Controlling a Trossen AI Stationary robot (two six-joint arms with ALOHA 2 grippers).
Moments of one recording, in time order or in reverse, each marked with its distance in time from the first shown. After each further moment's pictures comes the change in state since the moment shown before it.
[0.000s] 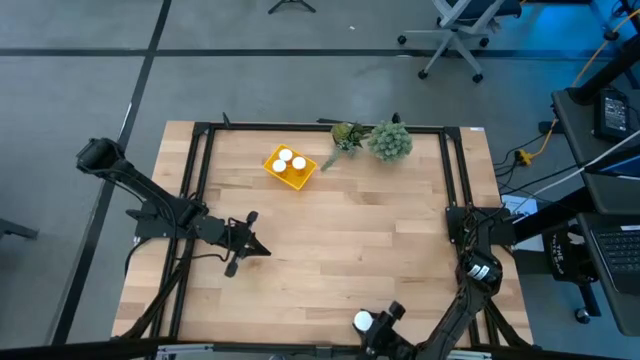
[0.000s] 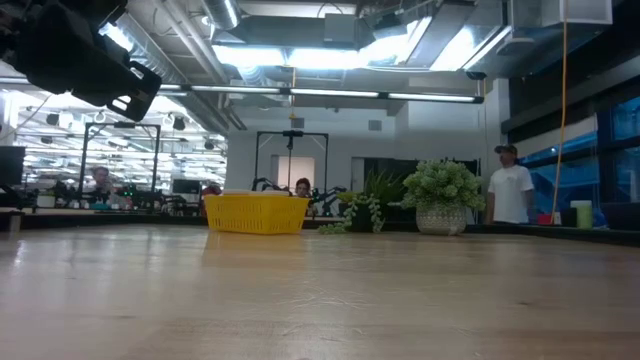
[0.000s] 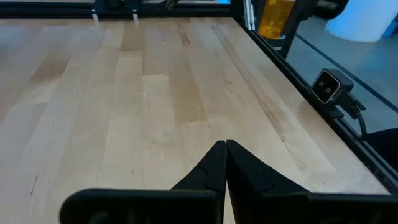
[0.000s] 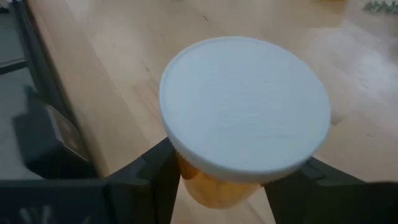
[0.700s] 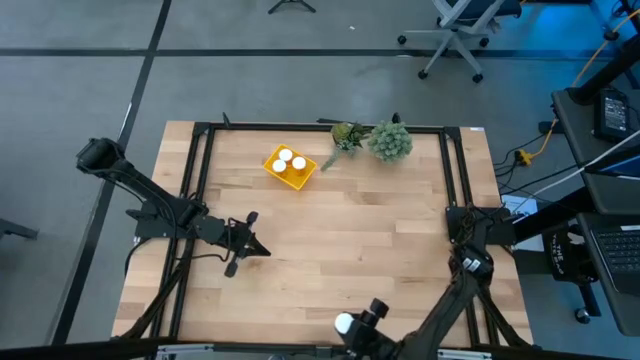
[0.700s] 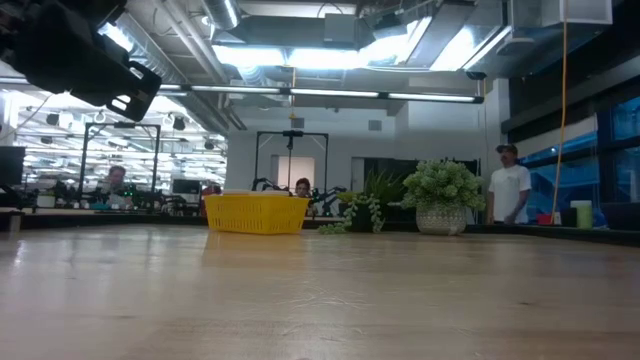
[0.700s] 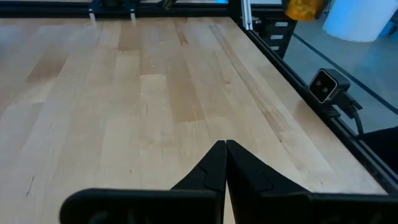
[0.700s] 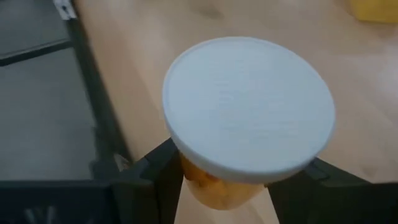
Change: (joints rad) left arm 0.000 0.000 0.000 0.000 0.009 -0.001; right arm -0.096 0.000 0.243 0.052 -0.104 -0.347
